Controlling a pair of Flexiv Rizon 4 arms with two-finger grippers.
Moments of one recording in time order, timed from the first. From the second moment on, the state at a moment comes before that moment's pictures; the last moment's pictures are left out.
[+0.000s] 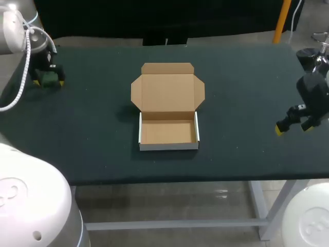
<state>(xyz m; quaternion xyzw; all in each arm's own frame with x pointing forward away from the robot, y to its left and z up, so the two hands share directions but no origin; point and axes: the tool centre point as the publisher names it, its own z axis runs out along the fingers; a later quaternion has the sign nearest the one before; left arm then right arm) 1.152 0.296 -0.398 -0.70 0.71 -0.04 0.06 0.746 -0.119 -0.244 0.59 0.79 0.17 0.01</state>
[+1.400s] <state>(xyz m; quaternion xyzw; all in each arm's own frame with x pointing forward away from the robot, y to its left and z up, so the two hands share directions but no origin) 1.168 0.301 -0.398 -0.70 0.70 -0.05 0.06 0.745 -0.119 -0.244 0.59 0.79 0.17 0.01</state>
